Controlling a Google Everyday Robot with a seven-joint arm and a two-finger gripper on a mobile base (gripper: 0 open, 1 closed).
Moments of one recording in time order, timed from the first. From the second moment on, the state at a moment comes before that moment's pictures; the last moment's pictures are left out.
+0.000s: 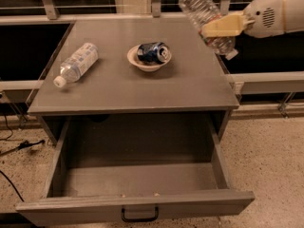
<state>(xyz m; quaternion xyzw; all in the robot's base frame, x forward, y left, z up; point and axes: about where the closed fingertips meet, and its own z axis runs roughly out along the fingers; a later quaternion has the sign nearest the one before) 0.630 -0.169 1.013 -0.33 0.77 0.30 0.46</state>
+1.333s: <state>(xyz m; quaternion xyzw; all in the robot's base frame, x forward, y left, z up) 0.558 -0.171 1.031 -0.43 0.68 0.27 0.52</state>
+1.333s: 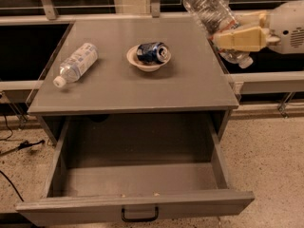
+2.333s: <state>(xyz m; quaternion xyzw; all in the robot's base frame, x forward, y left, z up) 0.489 -0.156 0.989 -0.57 0.65 0.24 0.45</state>
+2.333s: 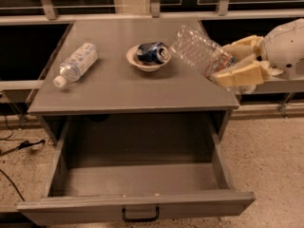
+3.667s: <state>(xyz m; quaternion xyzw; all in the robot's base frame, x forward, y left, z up) 0.465 -0.115 0.933 -0.68 0.61 0.23 0.33</state>
